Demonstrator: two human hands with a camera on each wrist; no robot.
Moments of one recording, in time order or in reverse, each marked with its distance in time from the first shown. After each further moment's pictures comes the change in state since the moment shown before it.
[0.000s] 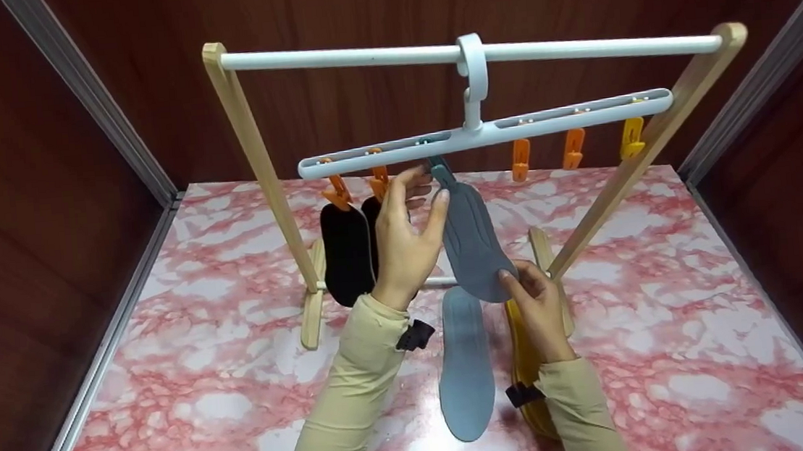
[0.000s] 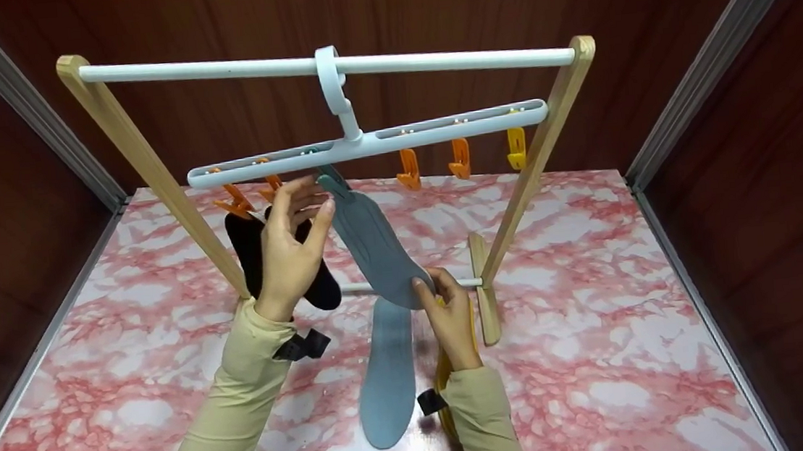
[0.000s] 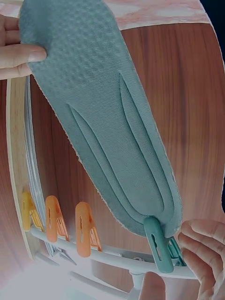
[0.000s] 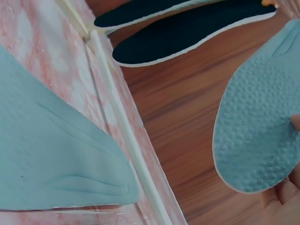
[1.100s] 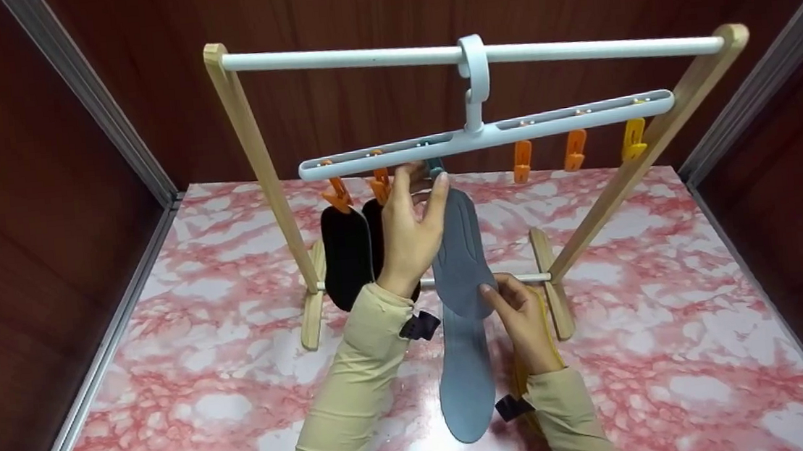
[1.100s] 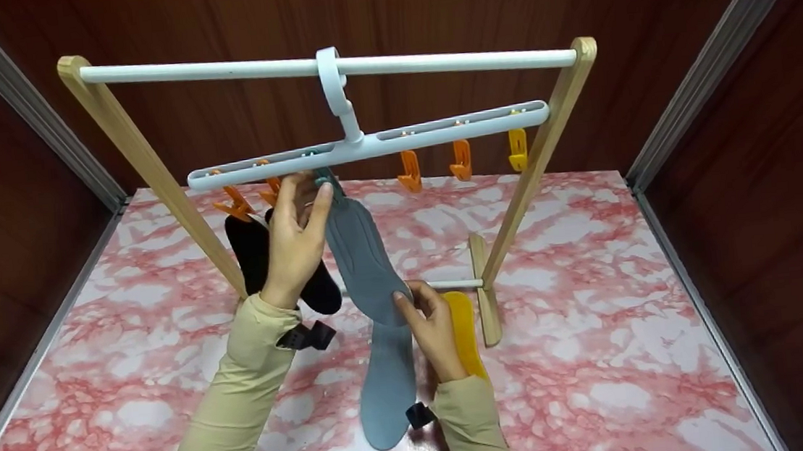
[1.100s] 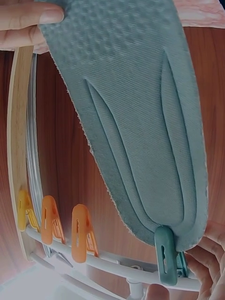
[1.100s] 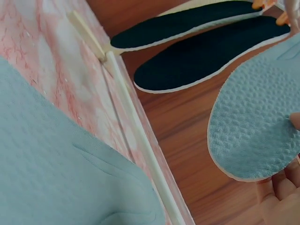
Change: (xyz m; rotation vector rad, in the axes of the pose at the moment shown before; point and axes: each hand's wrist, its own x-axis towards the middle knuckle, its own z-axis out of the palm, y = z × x) left_hand 0.011 0.001 0.006 -0.068 -0.009 -0.071; right_hand -0.014 0.008 0.018 0.050 -0.098 -0.027
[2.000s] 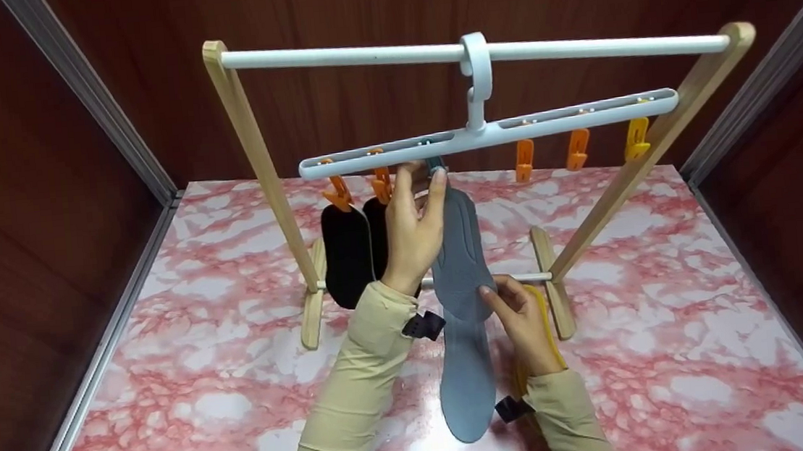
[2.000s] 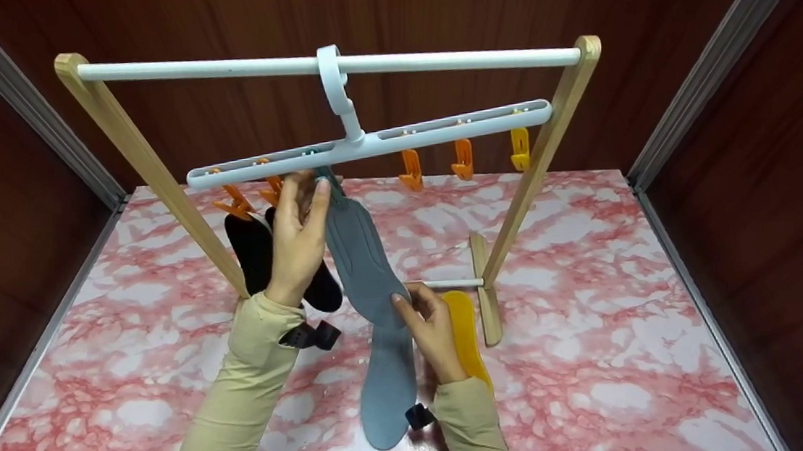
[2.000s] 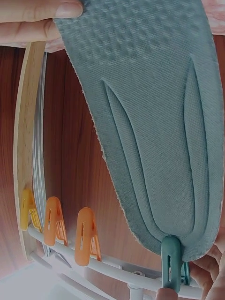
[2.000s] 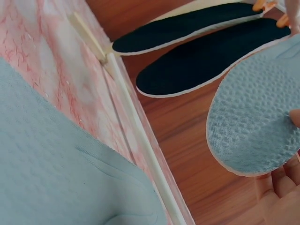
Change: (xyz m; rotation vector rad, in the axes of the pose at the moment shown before) left_hand 0.000 -0.004 0.003 -0.097 -0.005 -0.039; right_hand -0.002 0.000 -0.001 -0.054 -0.035 -0.034
